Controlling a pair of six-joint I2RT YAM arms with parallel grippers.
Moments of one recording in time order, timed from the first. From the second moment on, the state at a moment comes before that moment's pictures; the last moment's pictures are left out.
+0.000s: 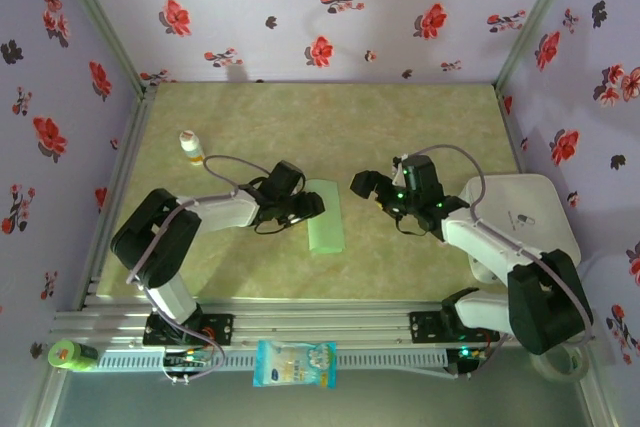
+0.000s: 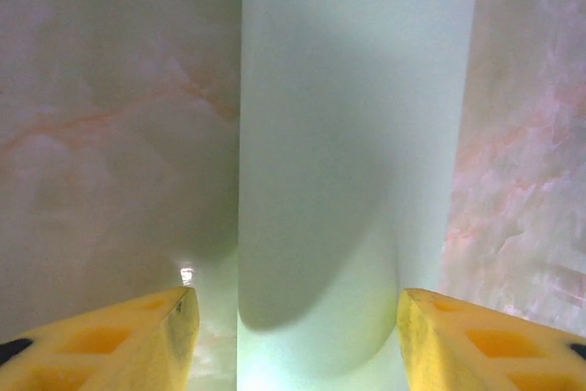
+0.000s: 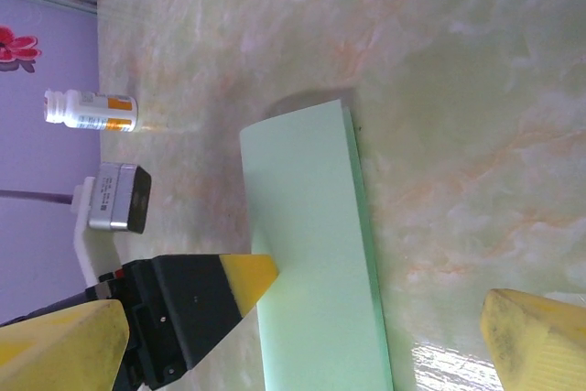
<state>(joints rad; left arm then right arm) -0.73 1.70 0.88 -0.14 0.19 -0.95 0.43 1.24 0.63 -0.08 -0.40 0.88</state>
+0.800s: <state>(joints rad) -0.73 1.72 0.94 -0.30 0.13 -0.88 0.46 1.34 0.65 -0.06 -0.44 0.87</state>
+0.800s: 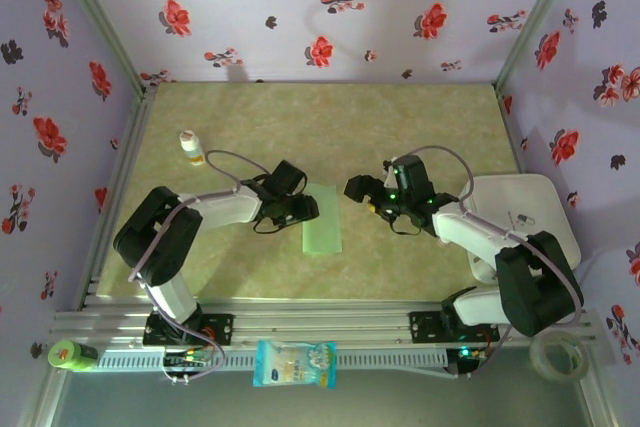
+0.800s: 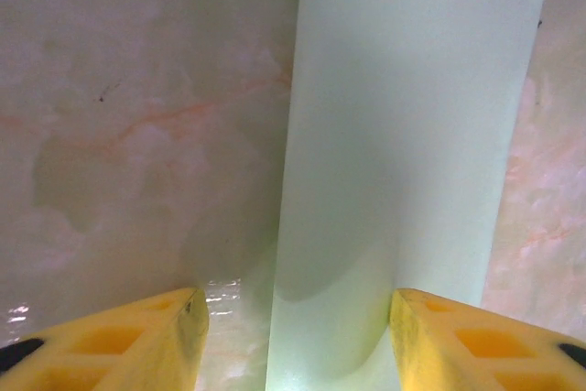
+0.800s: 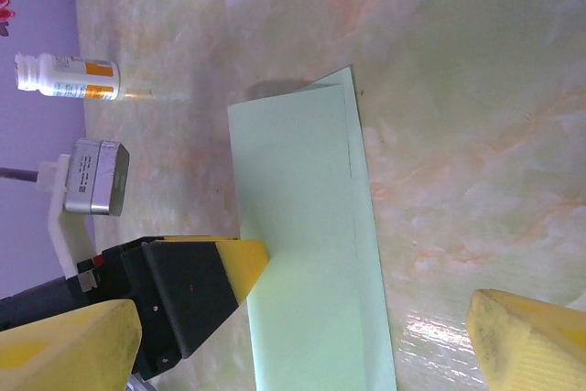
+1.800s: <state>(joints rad) -0.76 1.80 1.06 -0.42 0.09 -0.85 0.46 1.35 0.66 -0.08 -0.44 0.86</state>
